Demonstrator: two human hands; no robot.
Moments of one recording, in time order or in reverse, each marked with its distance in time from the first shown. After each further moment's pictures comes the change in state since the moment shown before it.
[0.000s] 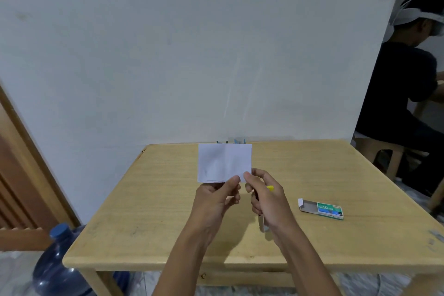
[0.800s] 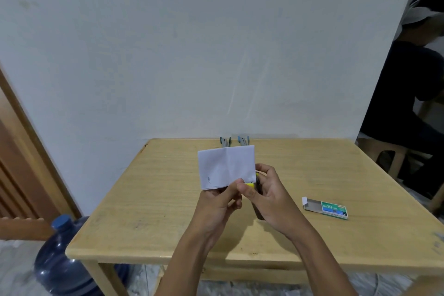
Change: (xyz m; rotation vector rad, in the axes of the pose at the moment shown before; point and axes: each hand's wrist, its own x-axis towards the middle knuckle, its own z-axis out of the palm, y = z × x) left_hand -0.008 -0.011 -0.009 -0.069 -0.076 0.017; right_hand -0.007 -0.004 -0.003 -0.161 -0.295 -0.138
